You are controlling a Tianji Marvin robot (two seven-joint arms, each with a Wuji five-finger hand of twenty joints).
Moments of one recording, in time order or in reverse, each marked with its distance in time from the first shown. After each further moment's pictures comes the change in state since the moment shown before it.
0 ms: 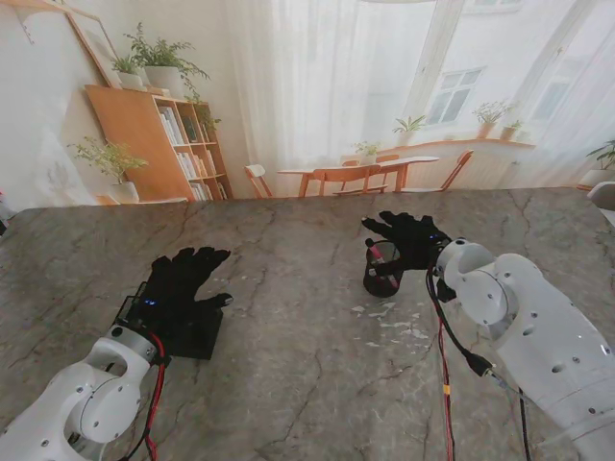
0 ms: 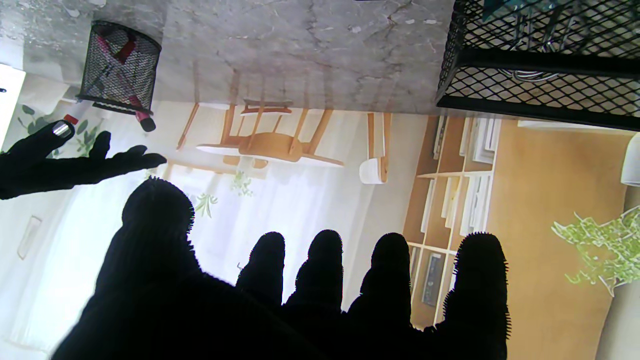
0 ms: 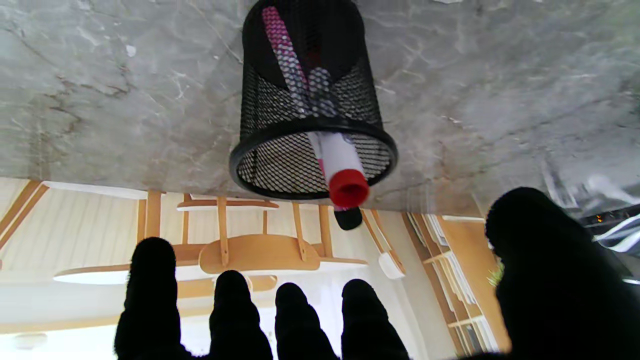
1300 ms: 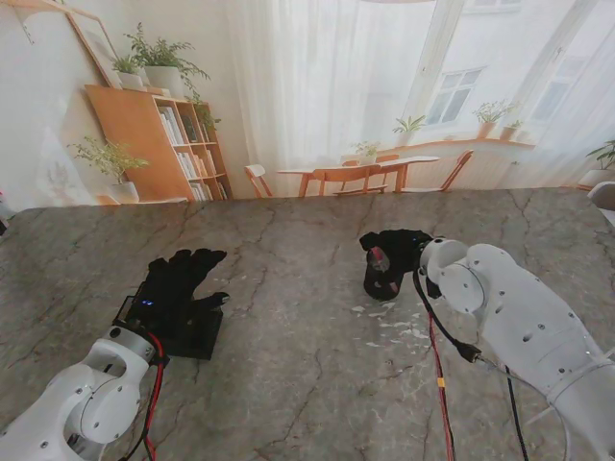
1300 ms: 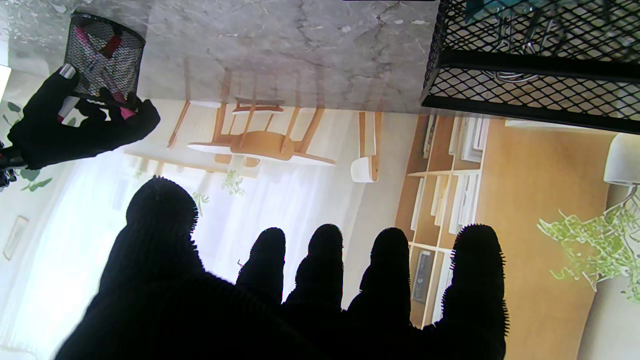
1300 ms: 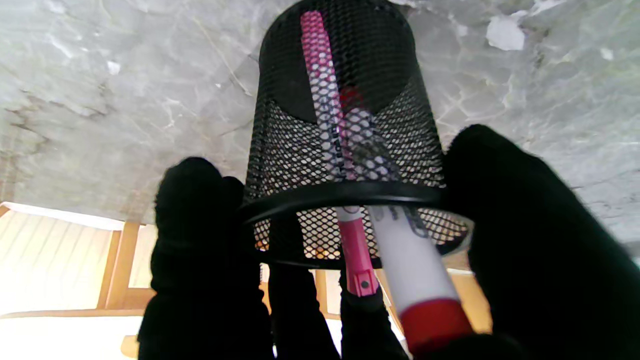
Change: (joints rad) left arm 0.006 -0.002 -0.004 -0.002 0.000 0.022 0.006; right arm 0.207 -0.001 -0.256 0.255 0.021 -0.025 -0.070; left_hand 0.016 0.001 0.000 0.000 0.023 0.000 0.013 0.012 0.040 0.000 0.006 0.000 0.029 -0.001 0.007 0.023 0.025 -0.011 0.067 0.049; right_hand 0.205 -0.294 0.118 0.092 -0.039 0.005 0.569 1.166 0.305 0.058 0.617 0.723 0.458 0.039 0.808 0.346 0.902 -0.362 0.393 0.269
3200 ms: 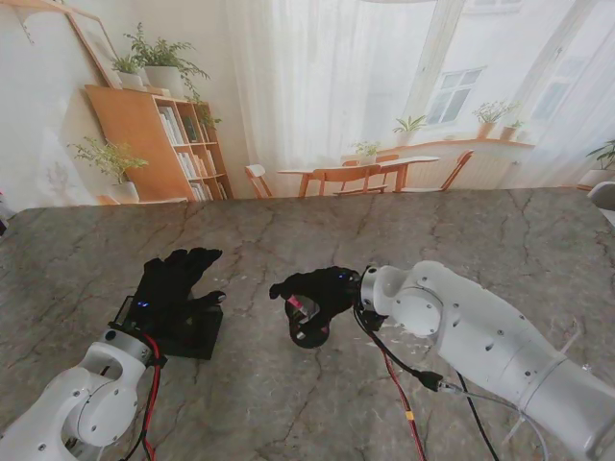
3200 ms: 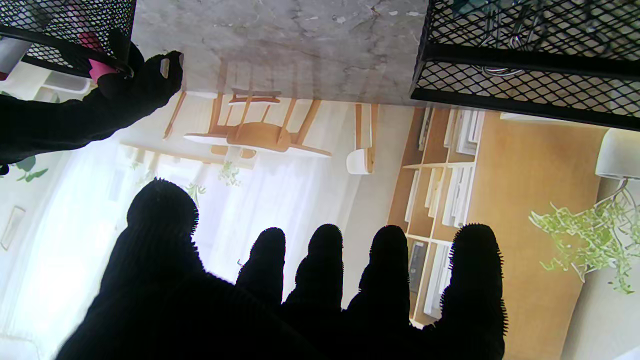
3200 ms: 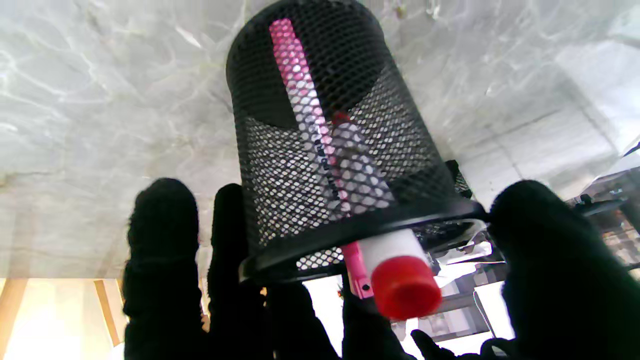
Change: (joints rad) left arm 0.013 -0.004 -0.015 0.008 -0.002 -0.012 0.038; right arm 0.063 -0.039 -0.275 -0.069 0.199 -0.279 -0.015; left_hand 0.000 0.011 0.001 0.000 0.000 0.000 0.000 0.001 0.000 0.000 0.000 0.000 0.012 -0.007 0.006 0.025 0.000 -0.011 0.006 0.012; right_hand -0.222 0.244 -0.062 -0.089 -0.026 -0.014 -0.317 -0.254 -0.123 0.032 -0.399 -0.205 -0.084 -0.016 -0.064 -0.006 -0.267 0.286 0.076 0.075
